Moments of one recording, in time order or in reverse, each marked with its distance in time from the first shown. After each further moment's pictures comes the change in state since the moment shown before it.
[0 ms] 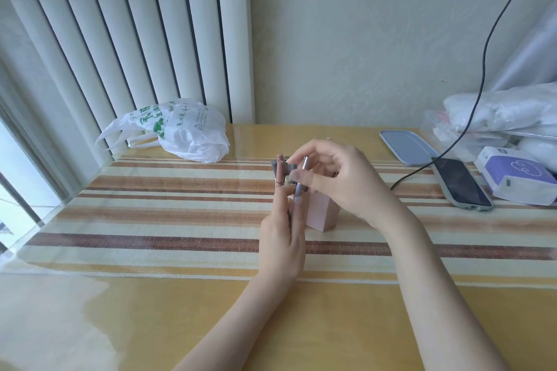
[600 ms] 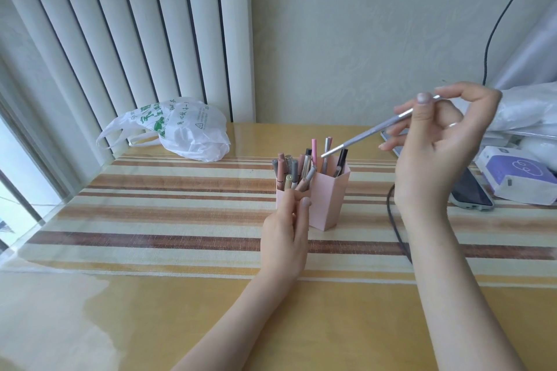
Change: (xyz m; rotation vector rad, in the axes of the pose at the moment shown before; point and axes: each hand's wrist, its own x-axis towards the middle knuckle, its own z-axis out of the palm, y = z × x) left_hand -0.001 -0.006 0.002 0.084 -0.021 -0.027; right_hand -0.009 -0.017 -0.031 0.091 0.988 -0.314
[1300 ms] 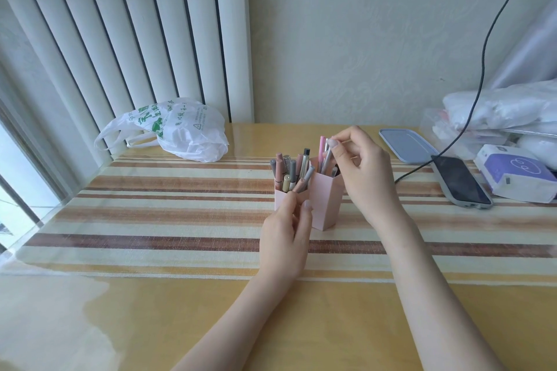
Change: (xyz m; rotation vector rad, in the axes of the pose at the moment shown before) left_hand 0.001 -0.005 0.003 -0.003 -0.035 -0.023; right_hand -0.027 0.052 0.014 -0.301 -0.555 0.171
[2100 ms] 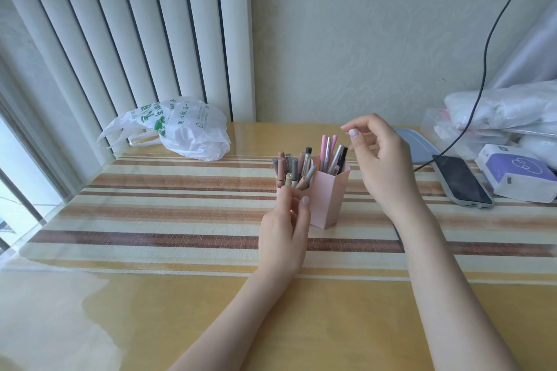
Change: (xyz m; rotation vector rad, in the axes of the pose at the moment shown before) left_hand 0.000 0.006 -0.006 0.006 0.032 0.025; right_hand 0.006 -0.005 -0.019 -0.113 0.012 -0.016
